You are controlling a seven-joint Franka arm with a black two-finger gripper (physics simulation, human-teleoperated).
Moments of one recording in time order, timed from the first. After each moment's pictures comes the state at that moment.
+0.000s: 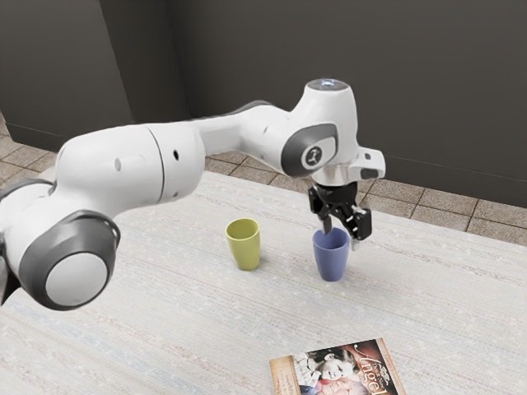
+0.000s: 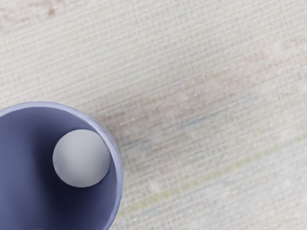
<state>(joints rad) -0.37 0.74 -0.05 -1.13 -0.02 1.90 -0.02</state>
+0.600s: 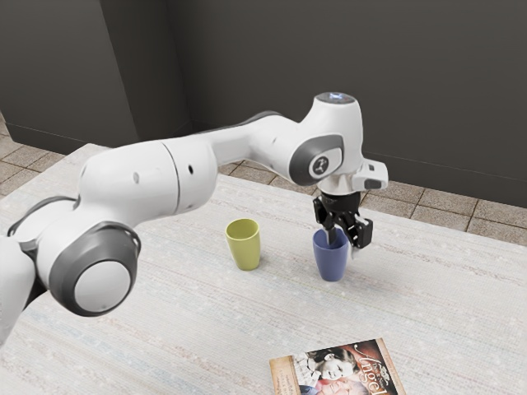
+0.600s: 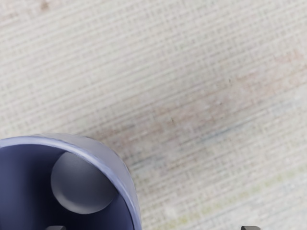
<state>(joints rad) -0.32 0.89 -0.13 -0.97 0.06 1.84 -0.02</state>
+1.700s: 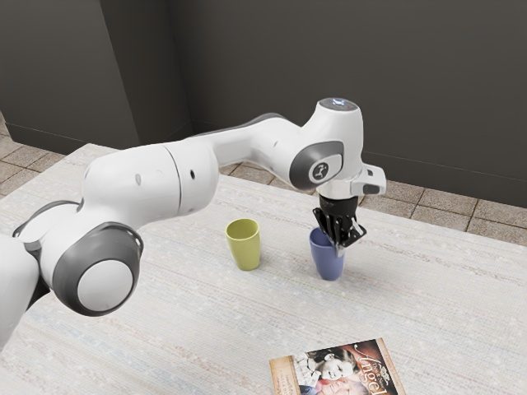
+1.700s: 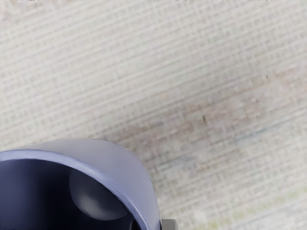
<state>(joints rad) -0.30 0.91 -0.16 -0.95 0.13 1.83 -0.06</state>
